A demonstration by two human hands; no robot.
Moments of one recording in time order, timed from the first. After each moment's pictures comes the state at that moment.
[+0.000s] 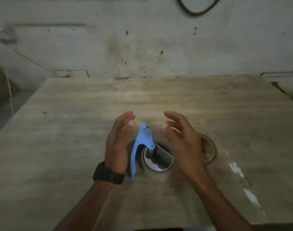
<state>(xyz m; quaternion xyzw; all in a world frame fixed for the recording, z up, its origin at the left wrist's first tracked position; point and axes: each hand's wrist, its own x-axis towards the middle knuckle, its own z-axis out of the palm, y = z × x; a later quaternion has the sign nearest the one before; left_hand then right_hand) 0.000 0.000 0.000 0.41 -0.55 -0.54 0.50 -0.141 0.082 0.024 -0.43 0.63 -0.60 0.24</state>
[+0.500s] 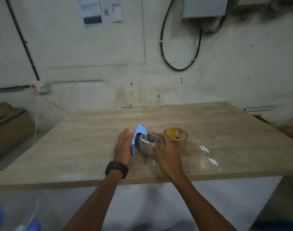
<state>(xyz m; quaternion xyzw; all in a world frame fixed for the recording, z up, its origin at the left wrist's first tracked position) 0.029 0.096 -0.010 0.41 -0.55 -0.52 0.51 -0.102 0.181 -0.016 -0.50 0.63 -0.58 0.13</state>
